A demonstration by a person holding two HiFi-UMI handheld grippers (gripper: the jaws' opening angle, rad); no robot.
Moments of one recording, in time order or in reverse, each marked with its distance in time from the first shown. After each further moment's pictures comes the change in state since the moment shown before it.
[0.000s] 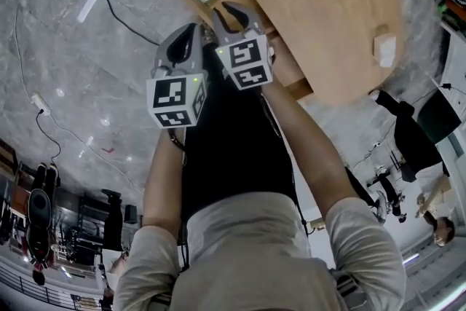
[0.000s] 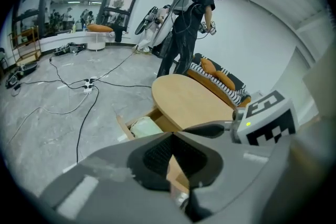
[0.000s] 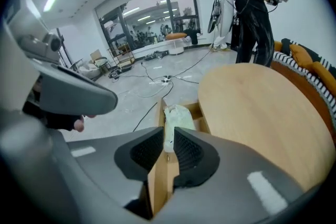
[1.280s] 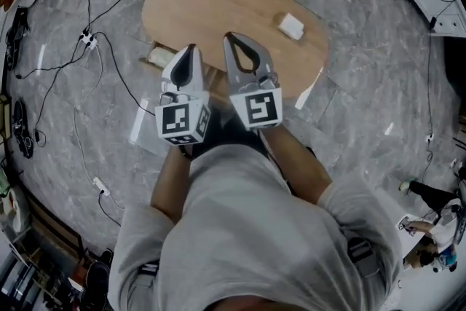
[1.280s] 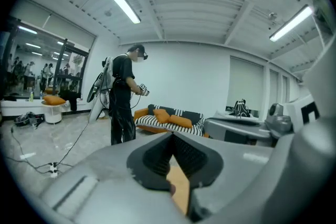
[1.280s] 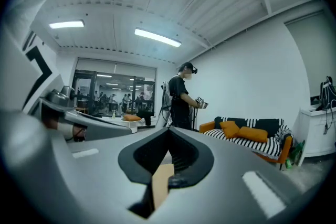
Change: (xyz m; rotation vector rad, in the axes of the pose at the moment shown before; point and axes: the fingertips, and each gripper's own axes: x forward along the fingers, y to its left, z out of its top) left arm -0.239 -0.422 0.180 0.444 -0.522 -0.250; right arm -0.580 -0.077 0.114 0.062 -0.832 -0.500
